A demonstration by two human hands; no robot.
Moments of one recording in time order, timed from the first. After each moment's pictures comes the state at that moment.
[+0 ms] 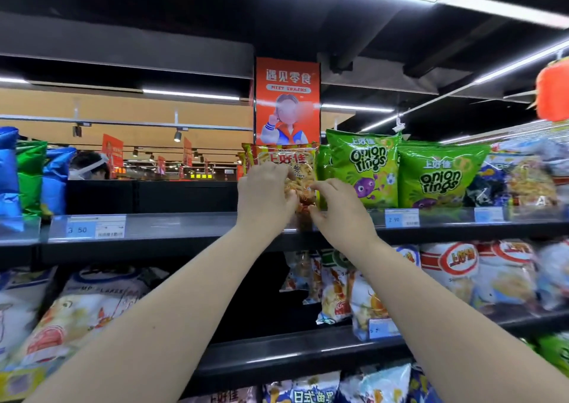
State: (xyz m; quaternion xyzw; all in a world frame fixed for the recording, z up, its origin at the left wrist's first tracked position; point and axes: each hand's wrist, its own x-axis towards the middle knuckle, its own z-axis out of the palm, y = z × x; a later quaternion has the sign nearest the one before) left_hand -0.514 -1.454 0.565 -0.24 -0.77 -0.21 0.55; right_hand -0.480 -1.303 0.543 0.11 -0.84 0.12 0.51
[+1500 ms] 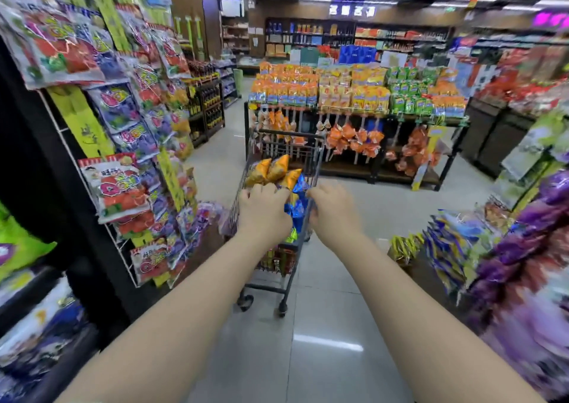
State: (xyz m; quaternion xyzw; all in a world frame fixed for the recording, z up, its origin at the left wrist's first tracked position) left_hand -0.069 -0.613 0.240 -0.71 -0.67 -0.19 0.11; right_hand 0.078 -0.590 0.237 -0.54 -0.80 -0.09 0.24
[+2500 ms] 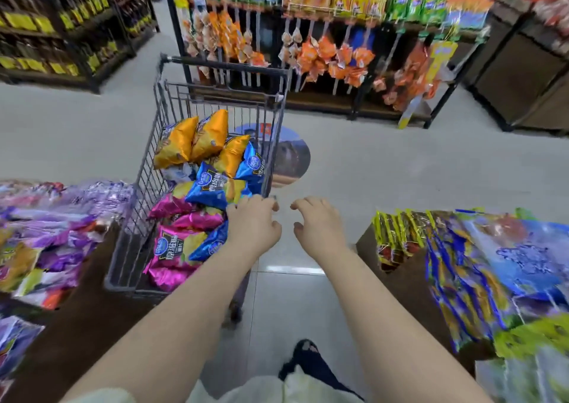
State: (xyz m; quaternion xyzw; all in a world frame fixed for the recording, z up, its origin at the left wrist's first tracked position) left_hand 0.050 -0.126 0.067 -0.72 -0.68 -0.10 -0.11; right_hand 0.194 -0.130 0.062 -0.63 -0.76 0.08 0.13
